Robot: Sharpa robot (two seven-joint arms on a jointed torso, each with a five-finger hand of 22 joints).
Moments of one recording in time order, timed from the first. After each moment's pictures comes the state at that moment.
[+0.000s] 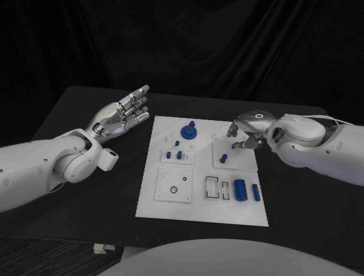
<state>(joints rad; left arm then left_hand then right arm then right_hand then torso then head) 1.20 -0.91 -0.22 1.43 -0.39 -0.09 0.67 1.32 0.07 -0.14 0.29 0.22 0.16 -0.11 0.02 0.02 0.00 -0.05 0.04 0.01 0.00 0.10 0.00 0.00 0.16 0.00 0.28 0.01 0.06 1.26 -0.86 -0.25 1.45 -1.73 -0.24 -0.09 1.39 -0.16 0.32 0.11 0.32 0.93 0.13 0.07 0.14 0.95 0.08 0.27 0.30 1.46 -0.02 1.28 1.27 0.10 1.38 0.08 1.02 1.31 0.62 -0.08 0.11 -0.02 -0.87</state>
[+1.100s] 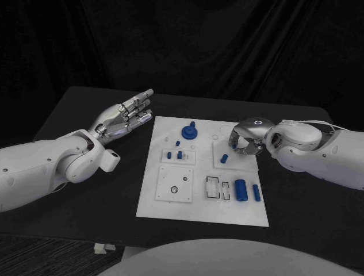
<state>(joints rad) 1.19 -0.90 -0.22 1.41 -0.38 -0.05 0.68 1.40 0.14 -0.19 0.28 0.29 0.19 -0.07 0.02 0.03 0.00 0.01 0.04 0.01 0.00 0.14 0.00 0.00 0.17 0.01 0.29 0.01 0.10 1.23 -0.84 -0.25 1.42 -1.71 -0.21 -0.07 1.39 -0.15 0.37 0.09 0.34 1.02 0.13 0.09 0.16 1.03 0.08 0.24 0.23 1.47 -0.01 1.24 1.20 0.10 1.37 0.10 0.95 1.31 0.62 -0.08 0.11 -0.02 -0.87</state>
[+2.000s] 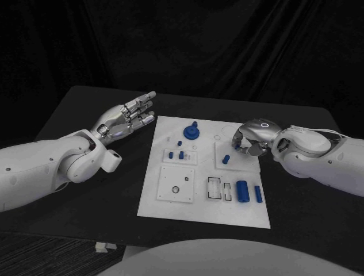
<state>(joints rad) 1.19 -0.90 -0.22 1.41 -0.38 -0.04 0.68 1.48 0.17 -0.21 0.26 0.40 0.21 -0.05 0.02 0.03 0.00 0.03 0.05 0.01 0.00 0.16 0.00 0.00 0.17 0.03 0.30 0.02 0.14 1.19 -0.87 -0.25 1.41 -1.69 -0.37 0.00 1.46 -0.11 0.37 0.03 0.29 1.14 0.11 0.16 0.24 1.17 0.06 0.23 0.20 1.45 -0.02 1.20 1.15 0.10 1.37 0.09 0.94 1.31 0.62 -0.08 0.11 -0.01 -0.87</state>
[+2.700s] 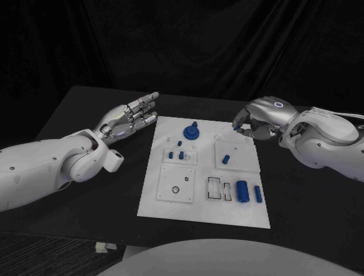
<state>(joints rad) 1.19 -0.88 -0.22 1.41 -0.38 -0.03 0.68 1.50 0.18 -0.20 0.25 0.43 0.21 -0.04 0.02 0.03 0.01 0.04 0.05 0.01 0.00 0.18 0.00 0.00 0.17 0.04 0.30 0.03 0.16 1.33 -0.99 -0.25 1.64 -1.65 -0.45 0.00 1.46 -0.10 0.36 0.03 0.28 1.14 0.12 0.15 0.24 1.17 0.06 0.22 0.19 1.45 -0.02 1.19 1.13 0.10 1.36 0.09 0.94 1.31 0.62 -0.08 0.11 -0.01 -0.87</state>
